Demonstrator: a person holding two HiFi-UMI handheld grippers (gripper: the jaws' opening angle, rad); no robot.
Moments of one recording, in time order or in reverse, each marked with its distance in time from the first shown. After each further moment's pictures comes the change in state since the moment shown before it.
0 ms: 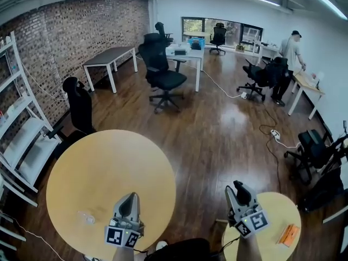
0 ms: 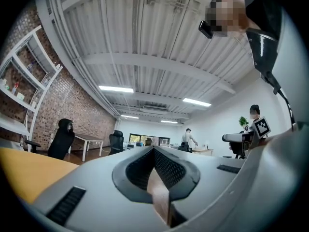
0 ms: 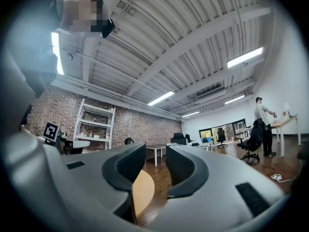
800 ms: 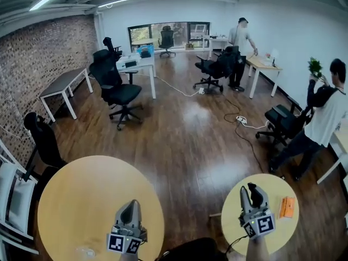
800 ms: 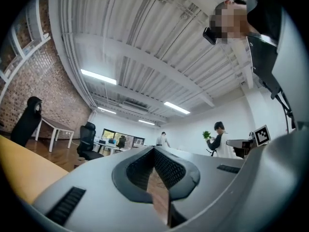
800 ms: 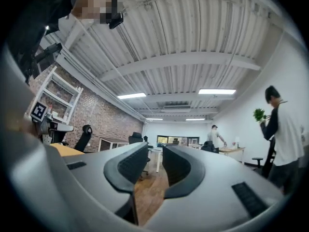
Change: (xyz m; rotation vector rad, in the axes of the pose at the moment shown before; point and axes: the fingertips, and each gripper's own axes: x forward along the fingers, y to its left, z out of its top) left arm 0.063 -0.042 -0.023 -0.142 0.002 -0.305; right arm -0.119 -0.057 0.017 -0.189 -0.001 -0.512
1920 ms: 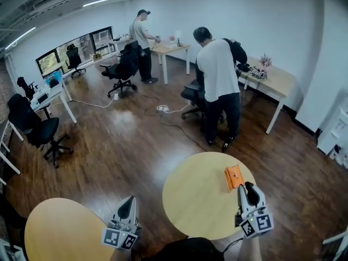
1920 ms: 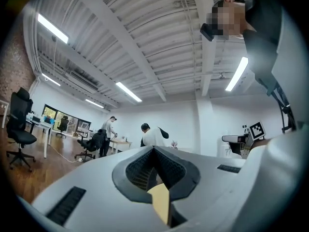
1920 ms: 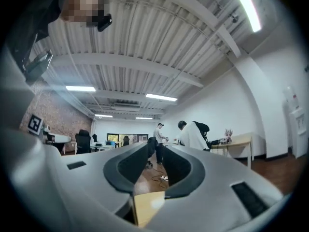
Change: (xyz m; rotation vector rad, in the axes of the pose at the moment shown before) left arm 0.127 -0.261 -0.104 -0.122 0.169 -0.640; right arm -0.260 -0.173 -0.008 0.094 0.002 -0.630
